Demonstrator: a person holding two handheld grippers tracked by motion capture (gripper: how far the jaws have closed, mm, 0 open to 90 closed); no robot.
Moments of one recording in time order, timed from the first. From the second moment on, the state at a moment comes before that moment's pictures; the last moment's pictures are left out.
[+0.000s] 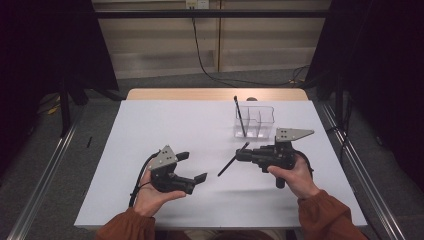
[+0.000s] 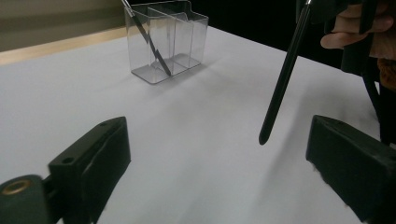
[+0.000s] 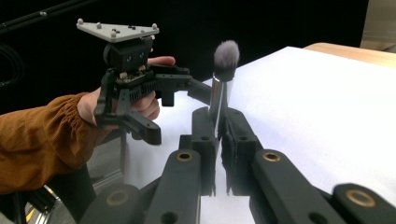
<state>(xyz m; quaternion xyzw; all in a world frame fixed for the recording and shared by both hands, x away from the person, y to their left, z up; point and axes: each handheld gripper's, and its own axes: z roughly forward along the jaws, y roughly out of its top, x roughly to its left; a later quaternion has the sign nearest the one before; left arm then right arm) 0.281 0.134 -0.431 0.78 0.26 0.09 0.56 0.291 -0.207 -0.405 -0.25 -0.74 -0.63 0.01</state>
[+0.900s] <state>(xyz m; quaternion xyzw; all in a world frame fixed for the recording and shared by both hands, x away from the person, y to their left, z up) 0.265 0.193 -0.424 0.76 0.30 0.16 0.55 0.294 -0.230 -0.395 -0.28 -0.74 -0.62 -0.02</state>
